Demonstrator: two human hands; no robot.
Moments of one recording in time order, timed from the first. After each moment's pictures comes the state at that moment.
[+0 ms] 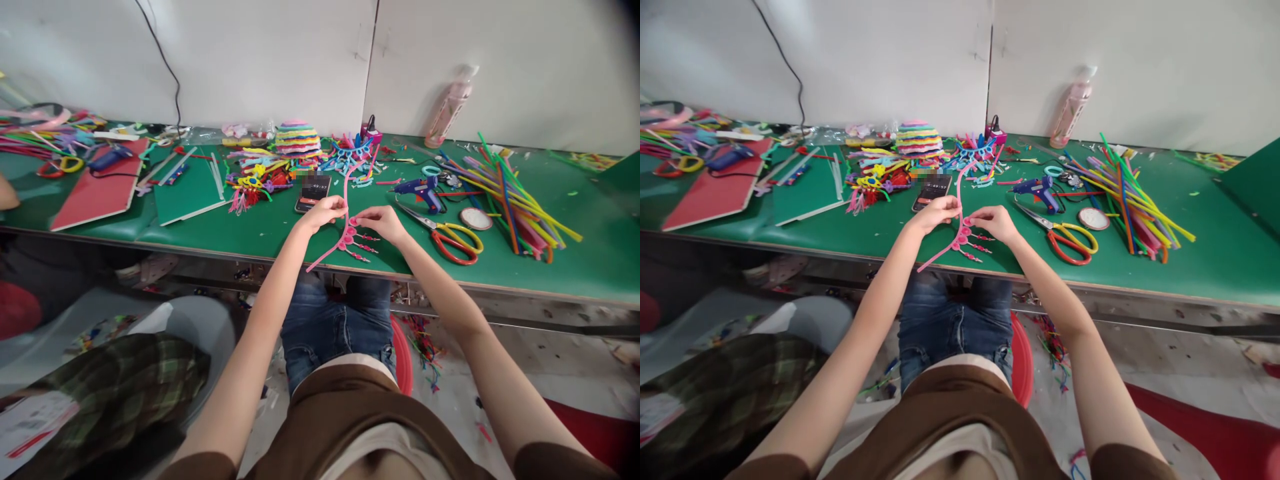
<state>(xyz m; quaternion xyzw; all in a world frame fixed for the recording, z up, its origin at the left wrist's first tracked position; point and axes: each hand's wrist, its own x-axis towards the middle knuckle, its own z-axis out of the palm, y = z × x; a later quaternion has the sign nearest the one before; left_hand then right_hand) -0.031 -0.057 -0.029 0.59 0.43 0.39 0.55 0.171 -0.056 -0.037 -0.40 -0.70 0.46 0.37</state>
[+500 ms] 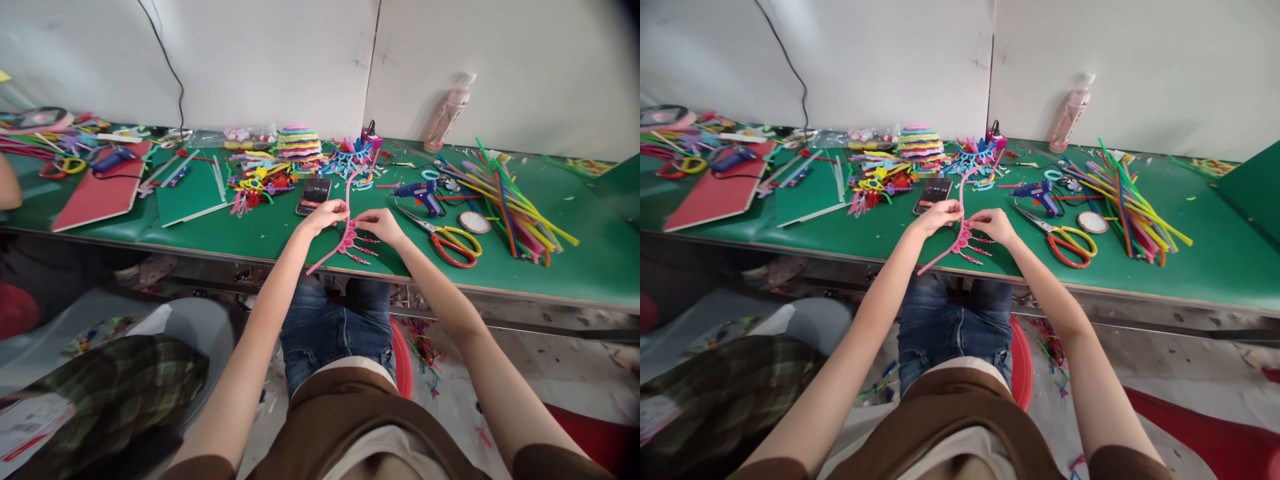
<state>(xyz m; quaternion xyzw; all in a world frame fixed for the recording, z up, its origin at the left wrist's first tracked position) -0.026 -0.058 -0.026 0.59 0.43 0.39 0.56 0.168 -0.052 -0.039 -0.40 -0.72 0.43 0.36</state>
